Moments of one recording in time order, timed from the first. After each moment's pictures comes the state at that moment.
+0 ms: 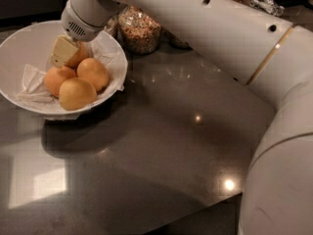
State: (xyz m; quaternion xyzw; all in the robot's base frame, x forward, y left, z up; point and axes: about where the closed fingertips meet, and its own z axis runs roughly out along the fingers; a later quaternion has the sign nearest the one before) arm 0.632 0.214 0.947 -0.59 0.71 0.16 0.36
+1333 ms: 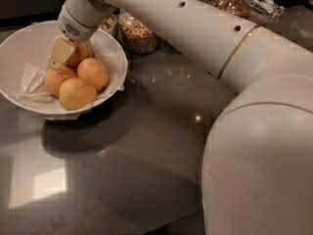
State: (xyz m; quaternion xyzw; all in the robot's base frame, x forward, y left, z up) arm 0.660 0.234 0.926 -0.60 0.71 0.15 0.34
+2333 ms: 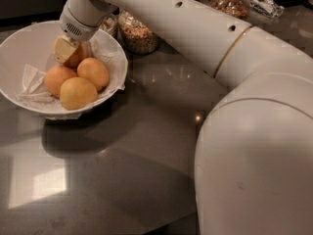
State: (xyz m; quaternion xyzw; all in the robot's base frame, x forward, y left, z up) arm 0.665 0.235 0.923 -0.60 0.71 0.16 0.33
